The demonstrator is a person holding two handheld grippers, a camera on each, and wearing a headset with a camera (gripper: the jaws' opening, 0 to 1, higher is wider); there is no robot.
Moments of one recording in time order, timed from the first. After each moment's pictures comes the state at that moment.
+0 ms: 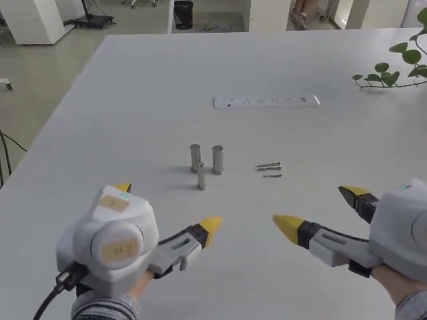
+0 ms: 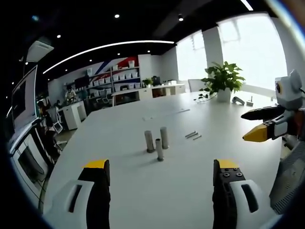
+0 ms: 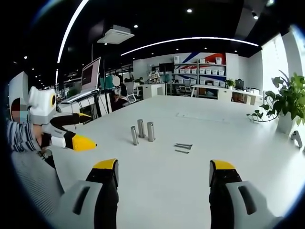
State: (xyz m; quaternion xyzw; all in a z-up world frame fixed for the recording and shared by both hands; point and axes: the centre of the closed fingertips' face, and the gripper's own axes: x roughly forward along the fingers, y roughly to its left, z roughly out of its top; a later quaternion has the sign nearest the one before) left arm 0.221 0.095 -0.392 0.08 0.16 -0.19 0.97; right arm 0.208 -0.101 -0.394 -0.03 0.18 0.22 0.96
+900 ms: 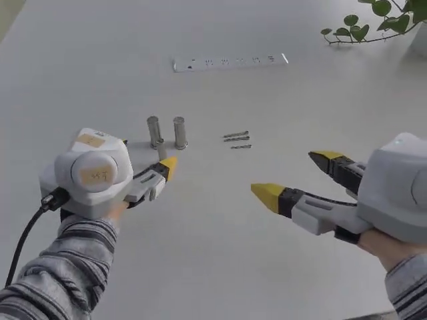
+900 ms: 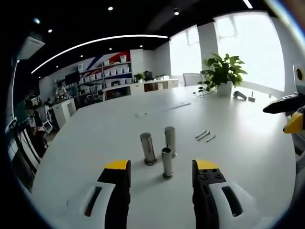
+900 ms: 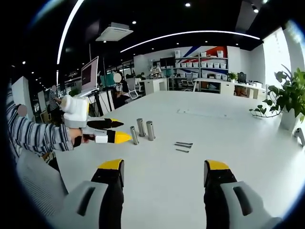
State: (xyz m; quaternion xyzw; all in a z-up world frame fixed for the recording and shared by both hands) left arm 0.316 0.074 -0.438 0.08 0.18 -0.23 0.95; right arm 0.220 -0.105 -0.394 -0.02 0.21 0.24 0.95
